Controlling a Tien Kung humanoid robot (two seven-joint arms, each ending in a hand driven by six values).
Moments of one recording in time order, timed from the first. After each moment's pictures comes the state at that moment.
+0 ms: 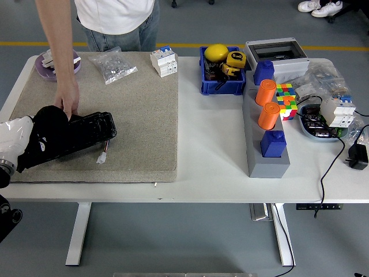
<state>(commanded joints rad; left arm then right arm) -0.17 0.54 -1.09 -1.28 2.13 0.30 0.40 0.03 -0.42 0.98 0.49 -0.84 0.08 -0.32</state>
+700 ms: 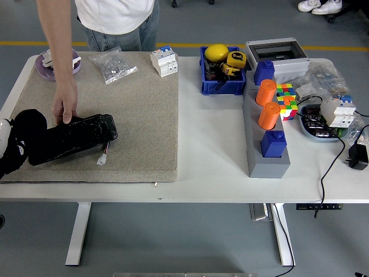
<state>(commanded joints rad) -0.10 0.58 -1.15 -1.31 2.14 0.33 0.39 0.03 -0.42 0.99 0.49 -0.84 0.08 -0.32</state>
